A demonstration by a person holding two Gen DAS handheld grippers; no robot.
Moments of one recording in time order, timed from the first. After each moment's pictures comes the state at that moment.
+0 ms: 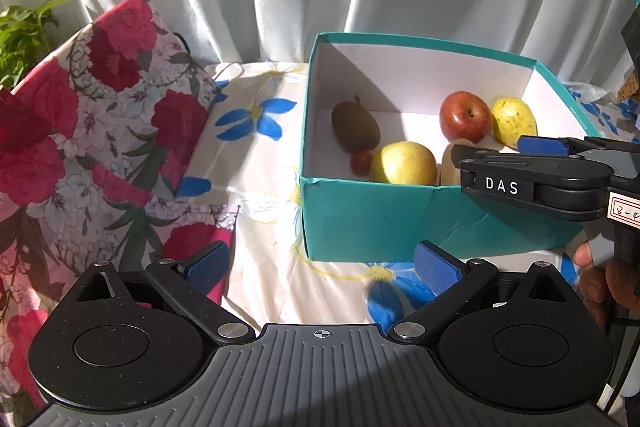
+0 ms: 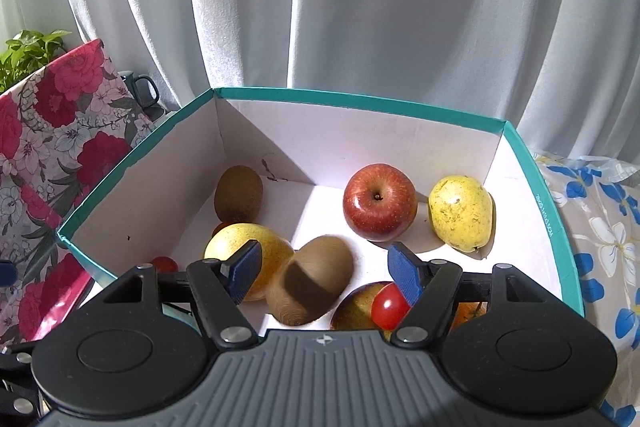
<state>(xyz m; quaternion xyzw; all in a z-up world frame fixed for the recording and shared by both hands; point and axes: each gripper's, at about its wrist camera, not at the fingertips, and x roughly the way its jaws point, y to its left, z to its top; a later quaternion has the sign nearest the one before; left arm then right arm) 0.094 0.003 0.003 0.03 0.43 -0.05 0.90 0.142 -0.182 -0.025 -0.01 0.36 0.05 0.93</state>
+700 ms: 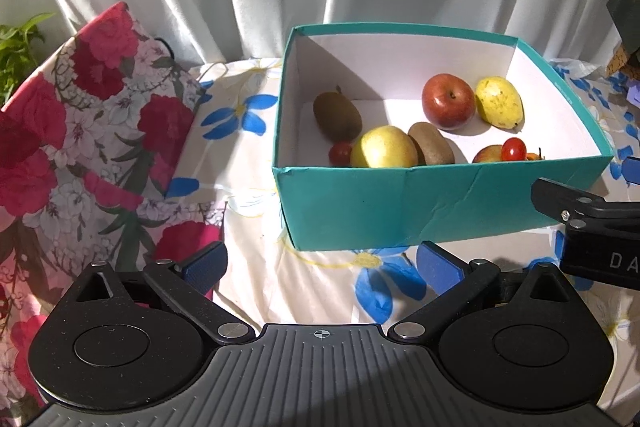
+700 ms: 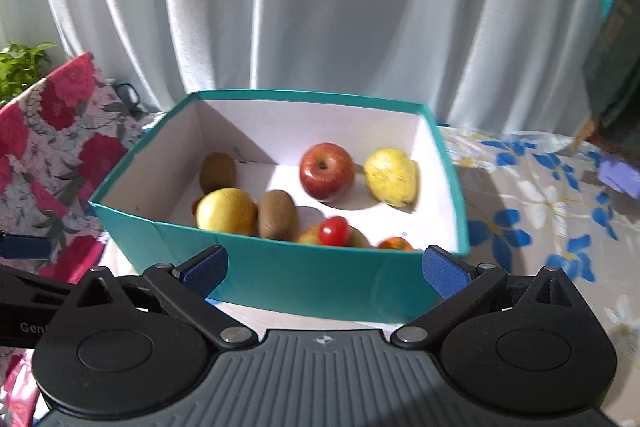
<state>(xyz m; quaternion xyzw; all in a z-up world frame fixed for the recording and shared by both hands) 0.086 -0.012 0.005 0.07 0.44 -0.07 0.90 0.058 -0.201 0.012 0.00 0.37 -0.03 0.93</state>
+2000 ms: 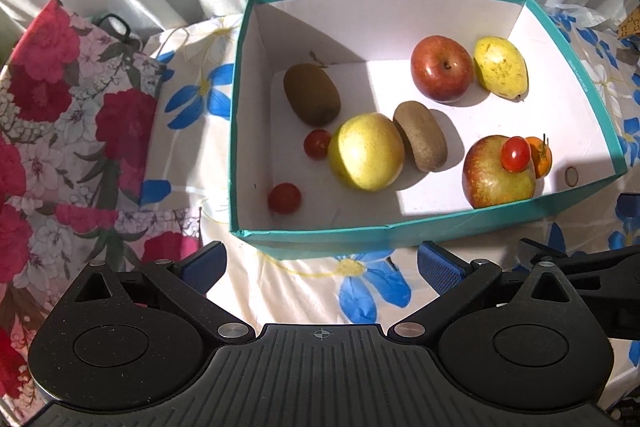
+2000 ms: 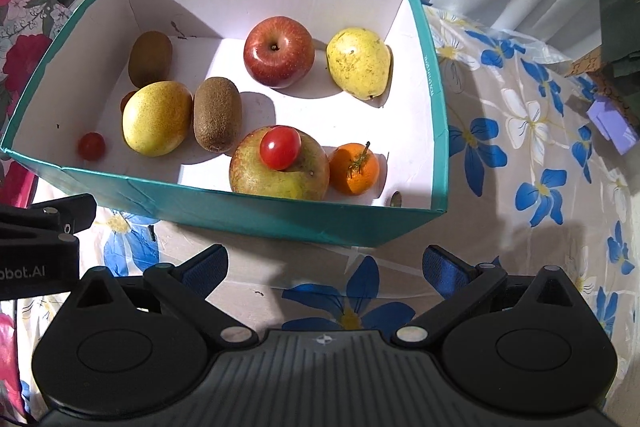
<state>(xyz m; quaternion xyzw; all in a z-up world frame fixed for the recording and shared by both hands) 0.158 -0.037 0.011 0.10 0.56 -0.08 0.82 0.134 -0.219 -0.006 -0.04 0.59 -0.06 0.81</state>
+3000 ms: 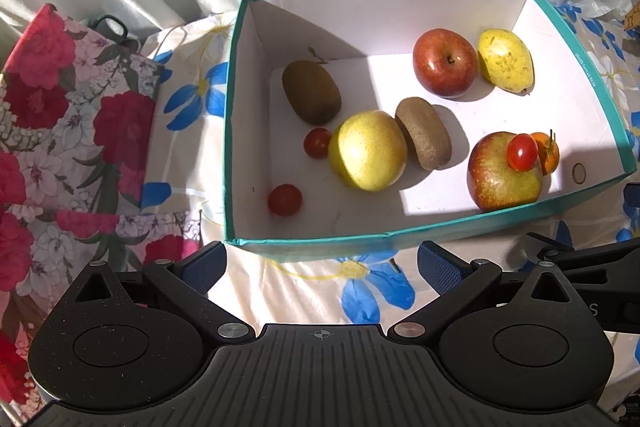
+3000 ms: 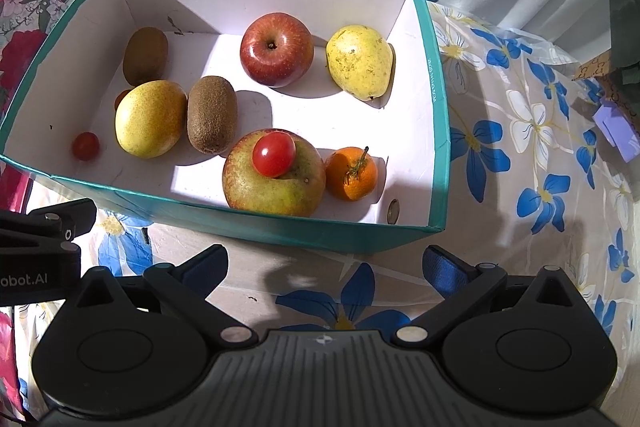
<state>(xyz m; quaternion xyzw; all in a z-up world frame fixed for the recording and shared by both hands) 0.163 -0.042 0.008 0.11 0.56 -0.08 0.81 0.142 -0.222 -0.009 -0.04 0.60 -0.06 0.80</state>
